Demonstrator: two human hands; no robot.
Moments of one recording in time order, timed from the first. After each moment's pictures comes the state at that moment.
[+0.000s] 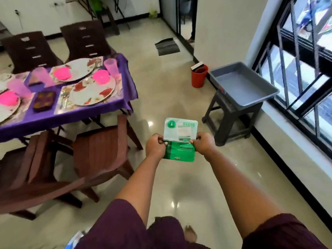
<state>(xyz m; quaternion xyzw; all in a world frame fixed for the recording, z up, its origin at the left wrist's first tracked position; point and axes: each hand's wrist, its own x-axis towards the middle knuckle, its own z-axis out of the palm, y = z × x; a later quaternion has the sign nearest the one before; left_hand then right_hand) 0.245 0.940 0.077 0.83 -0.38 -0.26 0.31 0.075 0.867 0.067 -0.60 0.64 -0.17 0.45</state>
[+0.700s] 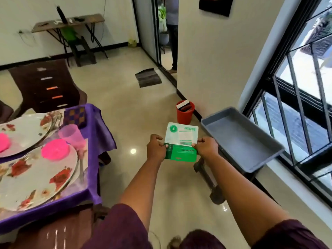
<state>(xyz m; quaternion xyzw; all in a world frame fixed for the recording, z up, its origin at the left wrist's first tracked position) 0.329 0.491 0.094 0.75 -0.37 -0.35 0.42 0.150 0.444 0.097 -0.49 0.71 -0.25 0.44</state>
